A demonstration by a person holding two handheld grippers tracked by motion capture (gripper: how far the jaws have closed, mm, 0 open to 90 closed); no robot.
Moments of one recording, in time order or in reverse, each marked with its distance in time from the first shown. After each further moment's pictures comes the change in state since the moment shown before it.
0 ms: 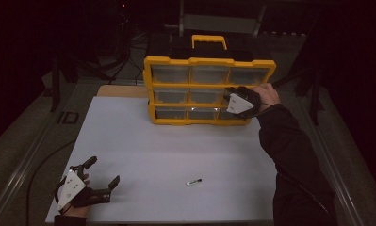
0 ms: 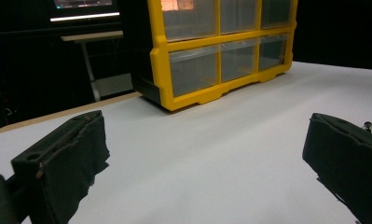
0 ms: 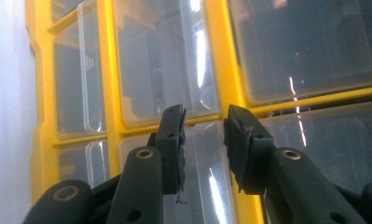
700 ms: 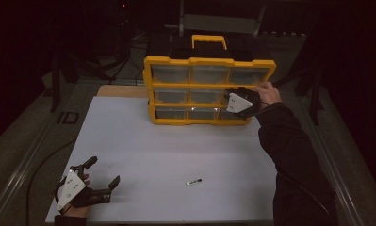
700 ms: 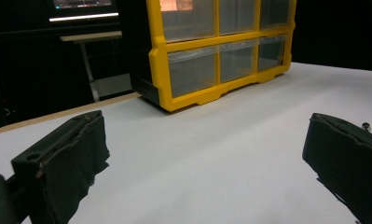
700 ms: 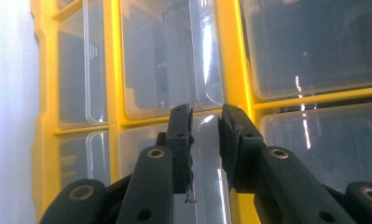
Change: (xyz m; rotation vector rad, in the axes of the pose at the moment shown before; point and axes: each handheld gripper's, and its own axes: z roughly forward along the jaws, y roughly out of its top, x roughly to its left) left arm -0.001 0.000 0.000 -0.001 -0.004 -0.003; right arm -0.003 -0.001 0.003 0.024 0.026 -0.024
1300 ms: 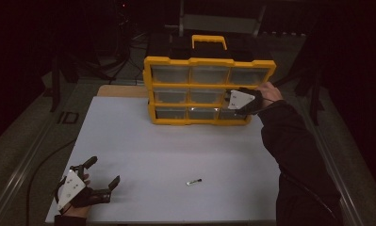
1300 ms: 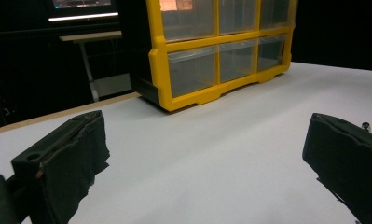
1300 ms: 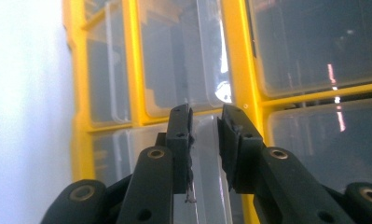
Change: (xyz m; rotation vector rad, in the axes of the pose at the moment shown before) left arm 0.000 0.000 0.000 -0.001 -0.003 0.001; right arm -0.011 0.007 -0.012 0.020 0.125 0.087
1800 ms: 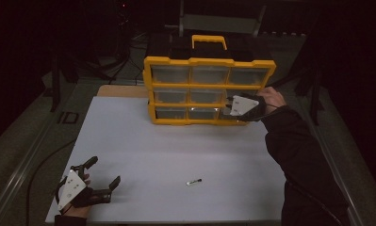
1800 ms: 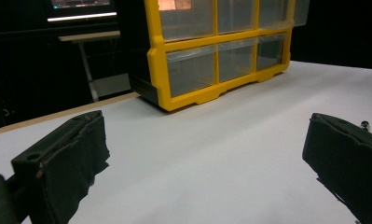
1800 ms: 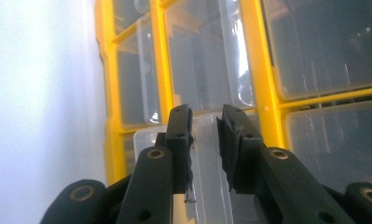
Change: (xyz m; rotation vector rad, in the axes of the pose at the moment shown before) left arm -0.001 0.000 0.001 0.003 -0.001 0.006; right arm 0.012 0.006 -0.020 -0.011 0.041 0.018
